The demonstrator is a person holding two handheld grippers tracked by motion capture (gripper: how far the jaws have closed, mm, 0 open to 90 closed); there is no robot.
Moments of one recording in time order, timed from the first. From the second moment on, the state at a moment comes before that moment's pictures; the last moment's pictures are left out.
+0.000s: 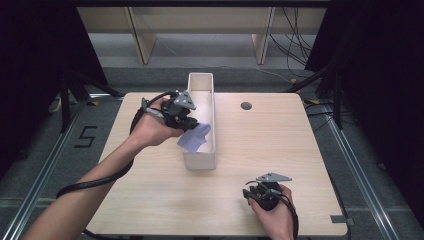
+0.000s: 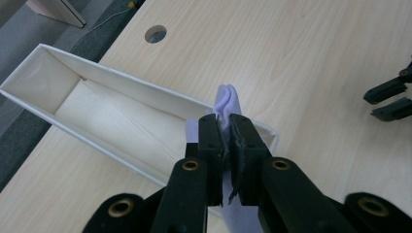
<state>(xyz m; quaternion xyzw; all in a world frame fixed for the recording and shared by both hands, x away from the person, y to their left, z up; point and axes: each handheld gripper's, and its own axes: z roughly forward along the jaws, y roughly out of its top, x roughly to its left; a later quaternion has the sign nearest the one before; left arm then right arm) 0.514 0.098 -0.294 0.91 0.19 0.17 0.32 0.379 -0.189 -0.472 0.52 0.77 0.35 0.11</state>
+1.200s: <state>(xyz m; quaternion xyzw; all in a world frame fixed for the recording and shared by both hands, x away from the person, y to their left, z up) 0.563 0.077 -0.351 0.94 0.13 0.17 0.26 0.379 -0.185 -0.482 0.54 0.77 0.34 0.10</state>
